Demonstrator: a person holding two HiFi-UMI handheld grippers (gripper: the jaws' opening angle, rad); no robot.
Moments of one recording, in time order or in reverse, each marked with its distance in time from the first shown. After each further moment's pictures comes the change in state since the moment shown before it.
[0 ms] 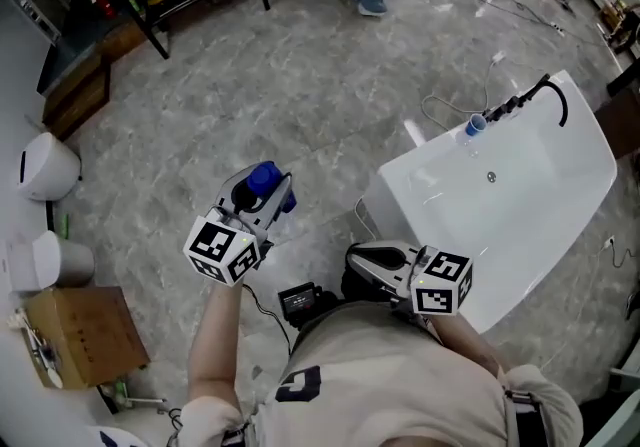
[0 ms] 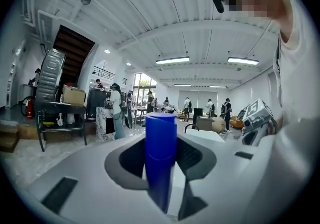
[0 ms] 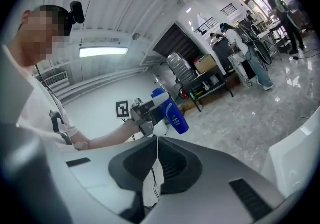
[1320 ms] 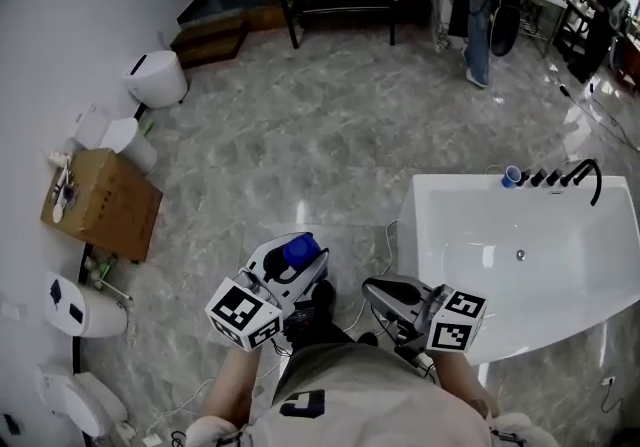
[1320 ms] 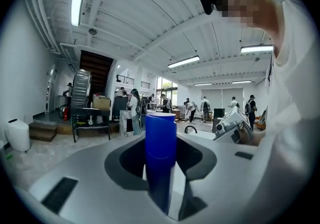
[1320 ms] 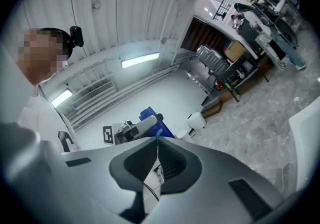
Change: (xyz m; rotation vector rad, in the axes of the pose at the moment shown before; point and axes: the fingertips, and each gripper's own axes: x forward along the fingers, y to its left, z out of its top) left arm -0.138 -0.379 -0.022 -0.029 -0.036 0.349; right arm -0.243 0.137 -0.108 -0.008 0.026 0.472
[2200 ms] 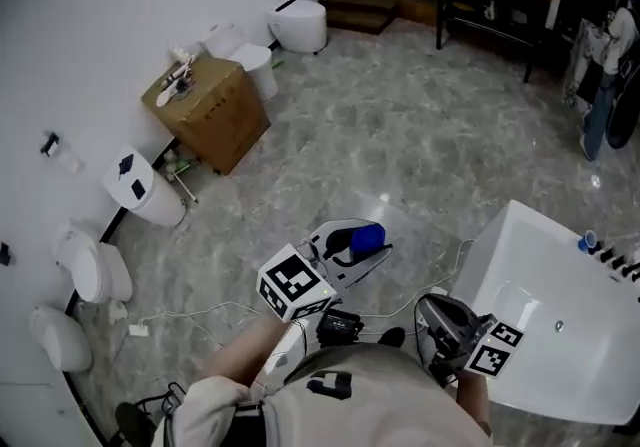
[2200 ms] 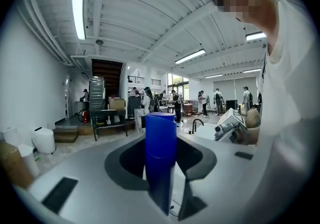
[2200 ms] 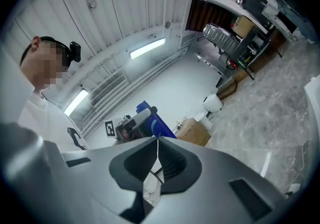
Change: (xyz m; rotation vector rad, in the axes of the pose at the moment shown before) left arm -0.119 -0.057 -0.010 0.056 0.042 0.165; right arm -0.021 0.076 -0.085 0.088 0.122 0.178
